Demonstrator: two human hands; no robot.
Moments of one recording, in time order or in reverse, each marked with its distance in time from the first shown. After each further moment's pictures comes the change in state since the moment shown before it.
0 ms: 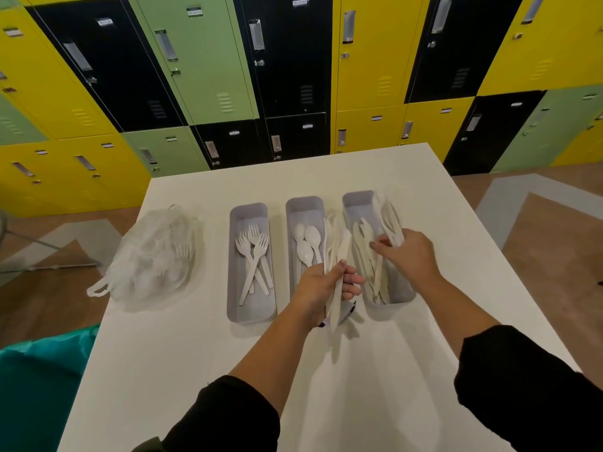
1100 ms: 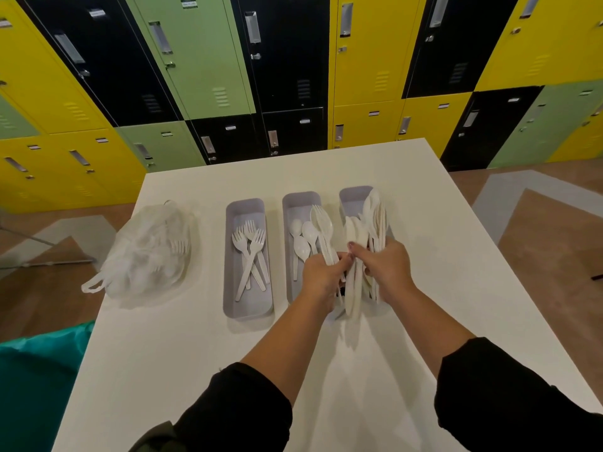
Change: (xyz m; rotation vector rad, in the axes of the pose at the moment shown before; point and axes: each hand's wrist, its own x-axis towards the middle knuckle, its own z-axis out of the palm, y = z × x) left_hand 0.015 -0.004 0.017 0.105 0.295 0.063; right_hand -0.030 -0.014 0.031 0.393 0.020 0.127
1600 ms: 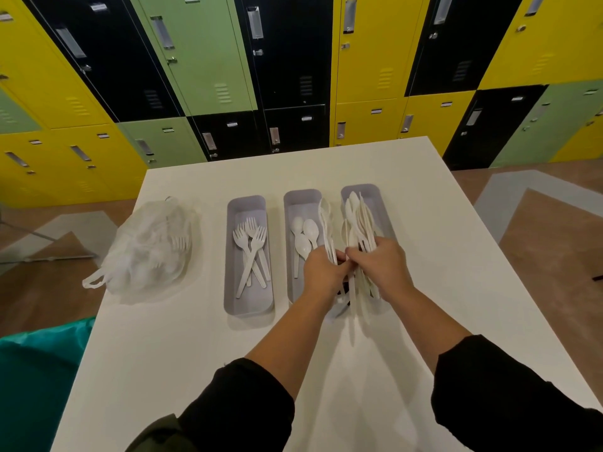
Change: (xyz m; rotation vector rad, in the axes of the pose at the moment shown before) left_hand 0.003 -0.001 -0.003 0.393 0.031 0.213; right_hand 0.001 0.000 0.005 -0.267 -0.040 -0.090
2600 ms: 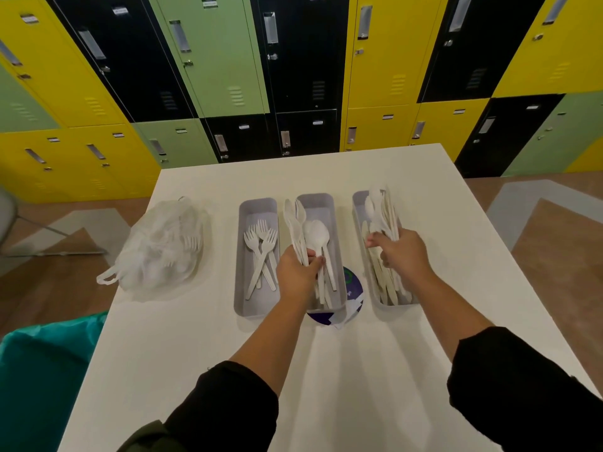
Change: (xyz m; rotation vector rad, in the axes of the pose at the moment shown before) left_hand 0.014 -0.018 -0.045 0.057 0.304 -0.002; right_hand 0.030 -0.002 -0.012 0.132 -0.033 0.084
